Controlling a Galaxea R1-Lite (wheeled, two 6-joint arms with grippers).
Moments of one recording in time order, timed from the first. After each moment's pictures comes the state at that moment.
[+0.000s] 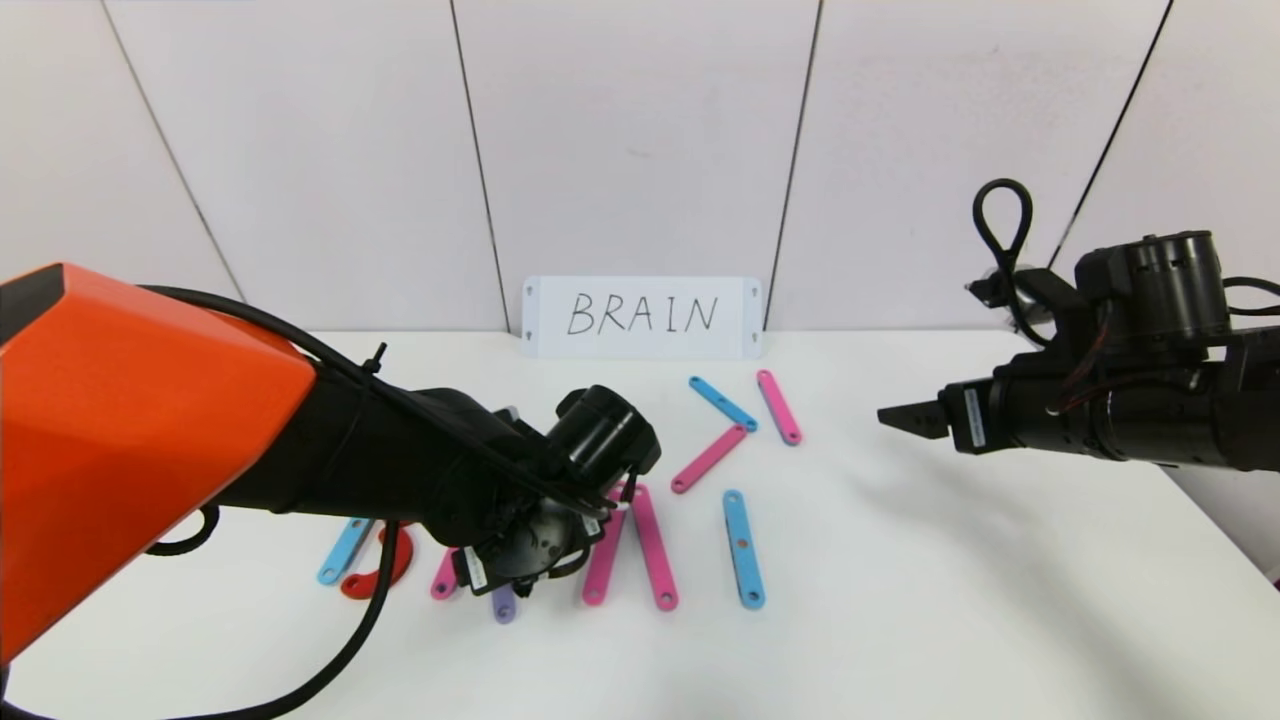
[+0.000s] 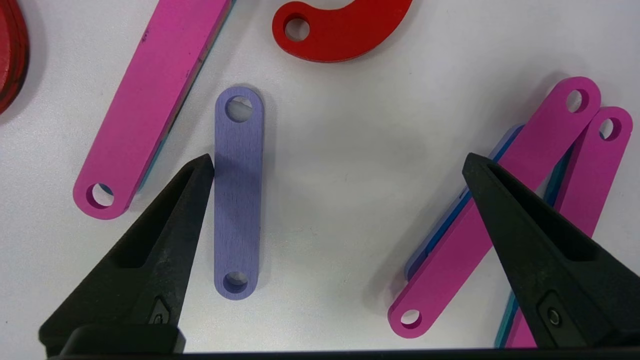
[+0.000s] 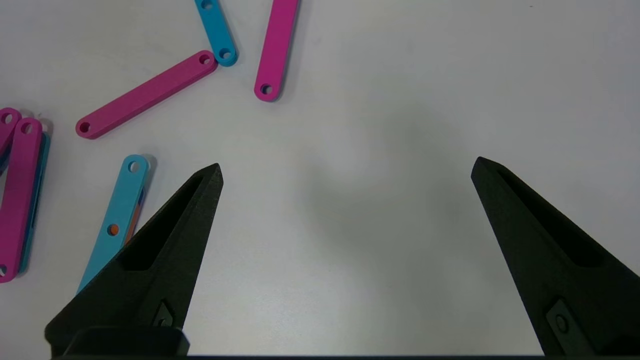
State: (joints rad) left arm -0.75 2.02 -1.24 0.34 0.48 -1.09; right arm 0.21 1.66 -0.93 -0.11 0.06 0.00
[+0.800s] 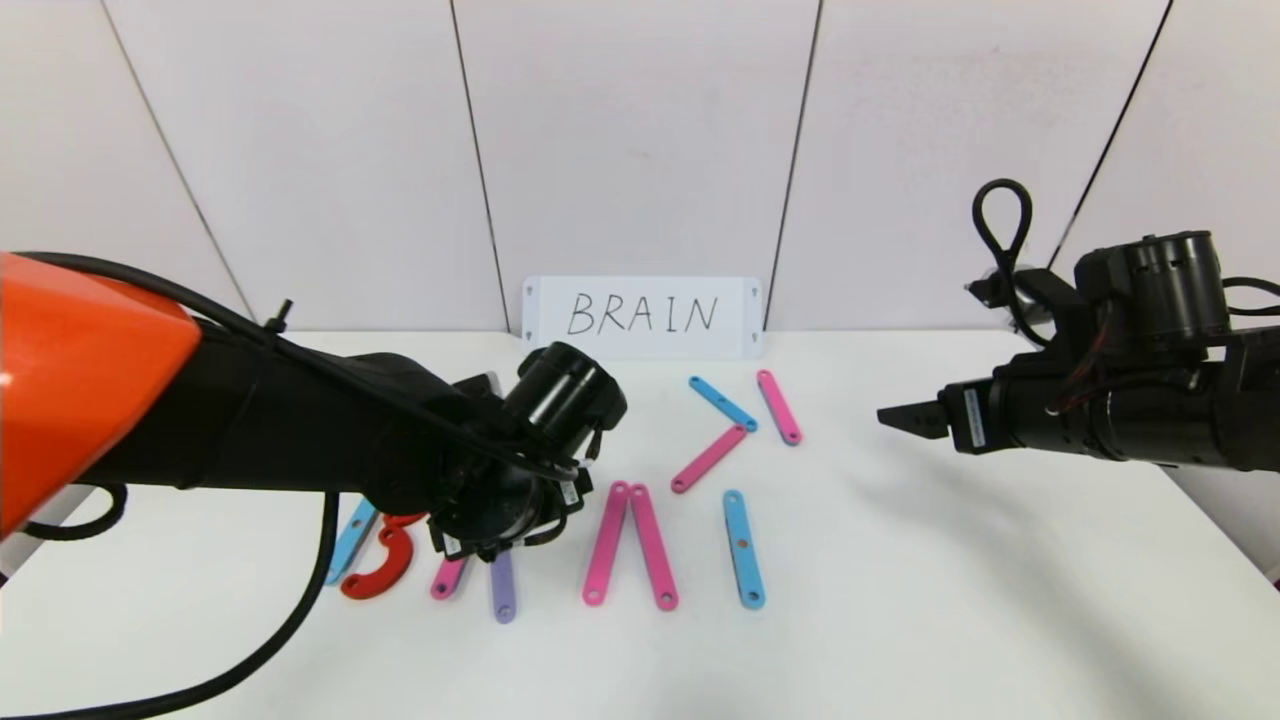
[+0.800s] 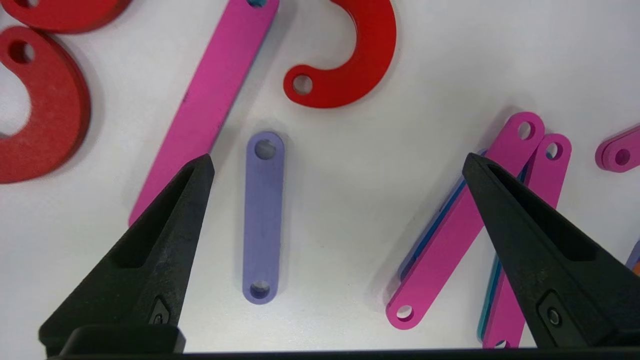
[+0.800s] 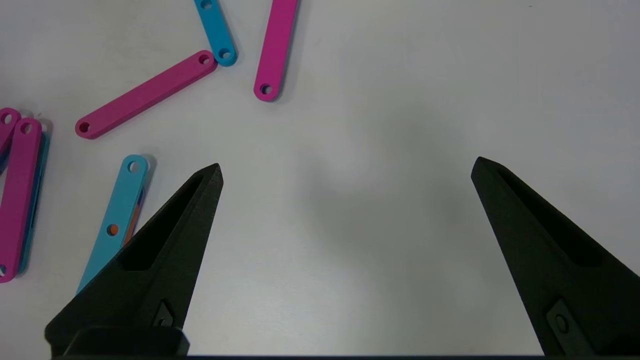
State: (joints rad) left arm -0.70 1.94 -1.24 0.33 0.47 -0.99; right arm 0.21 1.66 -0.93 -0.11 0.06 0.00
